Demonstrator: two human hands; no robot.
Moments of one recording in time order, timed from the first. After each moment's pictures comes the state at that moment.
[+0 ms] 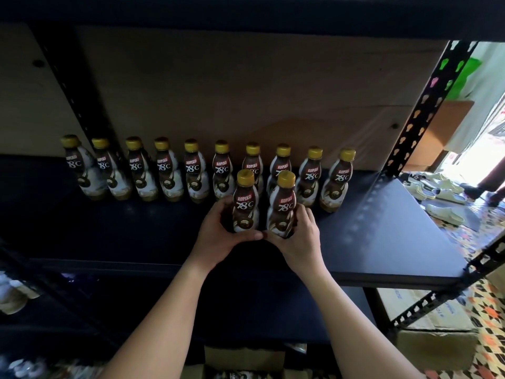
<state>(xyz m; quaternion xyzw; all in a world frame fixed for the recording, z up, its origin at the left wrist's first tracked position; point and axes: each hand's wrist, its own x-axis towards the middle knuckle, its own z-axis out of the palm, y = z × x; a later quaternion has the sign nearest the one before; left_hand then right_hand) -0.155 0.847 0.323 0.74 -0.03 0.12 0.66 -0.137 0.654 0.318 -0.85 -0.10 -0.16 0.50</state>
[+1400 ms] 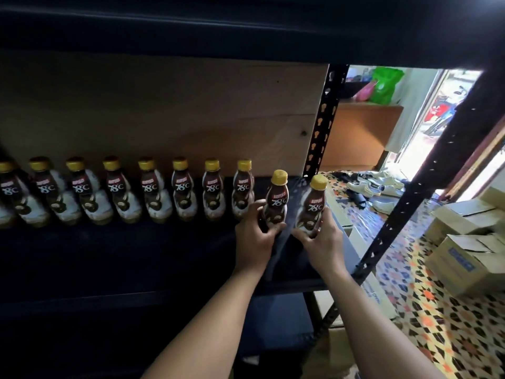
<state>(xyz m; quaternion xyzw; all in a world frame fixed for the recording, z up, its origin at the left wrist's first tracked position) -0.097 0.577 0.318 0.78 -0.05 0.23 0.59 -0.100 0.419 0.317 -0.86 0.03 -0.21 0.47</state>
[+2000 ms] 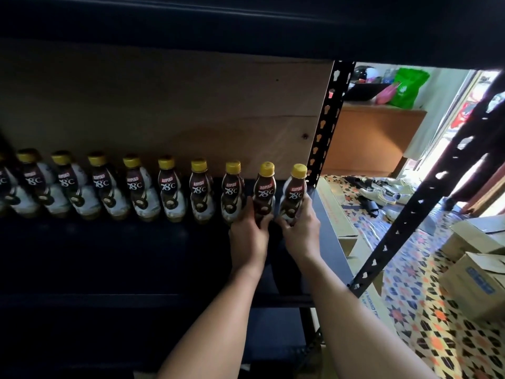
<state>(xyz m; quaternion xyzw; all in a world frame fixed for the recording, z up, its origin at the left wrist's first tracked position) -0.061 0.544 0.311 0.85 0.06 0.29 0.44 -0.034 0.429 0.313 -0.85 0.01 -0.20 0.49</state>
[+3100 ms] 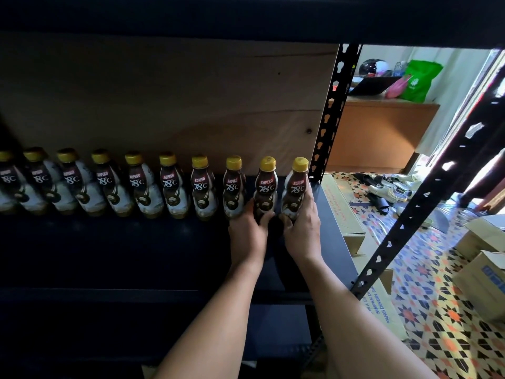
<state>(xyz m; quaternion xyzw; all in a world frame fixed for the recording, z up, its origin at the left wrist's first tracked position) -0.055 0.549 0.304 0.84 0.06 0.31 0.43 -0.043 0.430 0.310 -0.84 -0.03 -0.21 0.49</state>
